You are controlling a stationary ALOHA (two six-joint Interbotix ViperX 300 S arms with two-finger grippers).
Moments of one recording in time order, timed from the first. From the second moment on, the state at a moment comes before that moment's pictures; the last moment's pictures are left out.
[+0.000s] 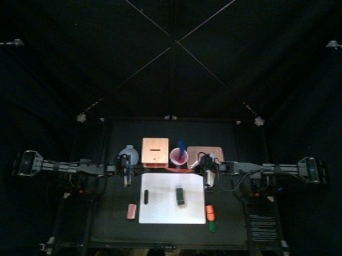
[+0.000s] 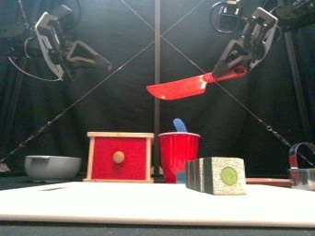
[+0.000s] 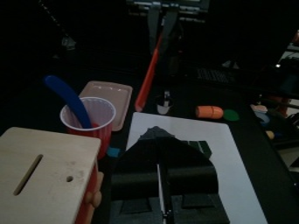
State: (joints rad) left arm 0.05 -0.56 1.11 -0.12 -0.43 0.00; right arm -0.08 -0.57 0.83 -0.09 0.26 0.21
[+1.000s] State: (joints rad) left arm 0.01 -0.16 0.83 -0.05 -0.29 0.01; right arm -0.01 -0.49 0.91 -0.08 0.07 0.21
